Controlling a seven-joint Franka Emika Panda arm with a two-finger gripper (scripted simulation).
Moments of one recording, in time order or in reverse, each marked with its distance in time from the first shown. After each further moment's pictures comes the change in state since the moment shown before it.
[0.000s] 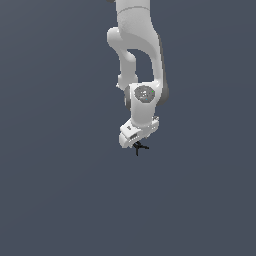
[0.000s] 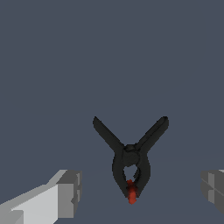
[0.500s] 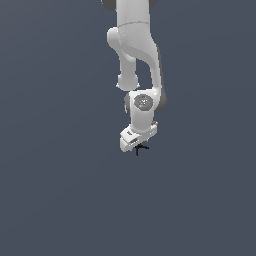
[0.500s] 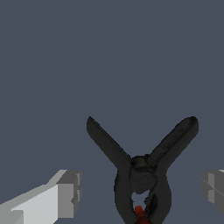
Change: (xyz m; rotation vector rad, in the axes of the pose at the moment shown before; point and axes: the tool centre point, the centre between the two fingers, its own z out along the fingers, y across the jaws) arm -0.001 -0.001 0.037 0.001 0.000 -0.005
